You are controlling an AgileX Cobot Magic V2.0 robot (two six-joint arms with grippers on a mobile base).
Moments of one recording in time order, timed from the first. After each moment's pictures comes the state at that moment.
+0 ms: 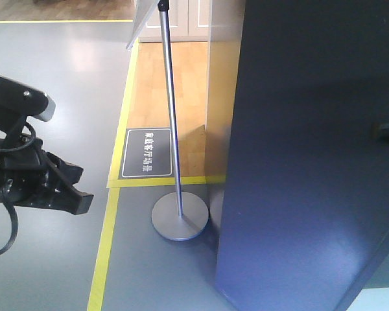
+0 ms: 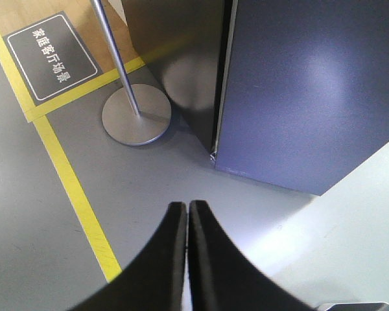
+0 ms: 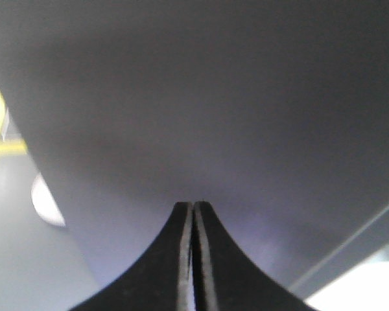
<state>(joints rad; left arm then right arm) -0.47 1.16 -0.96 -0.01 0.69 -0.01 0.06 1.10 -0.92 -0.44 0.48 0.40</state>
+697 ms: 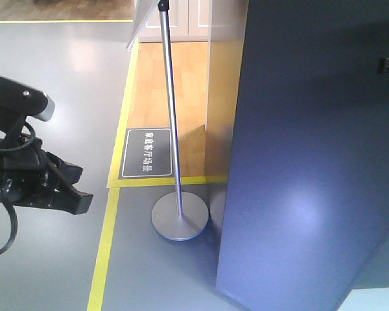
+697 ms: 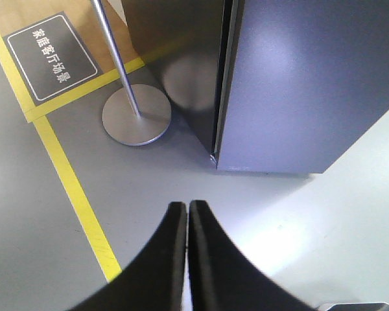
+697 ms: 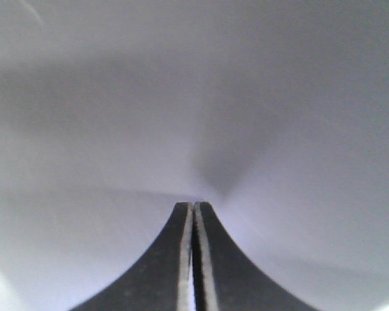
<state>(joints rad) -0.47 1.15 -0.96 -0.01 0.69 -0.01 -0.08 1.40 -1.23 -0.38 0.38 0.31</state>
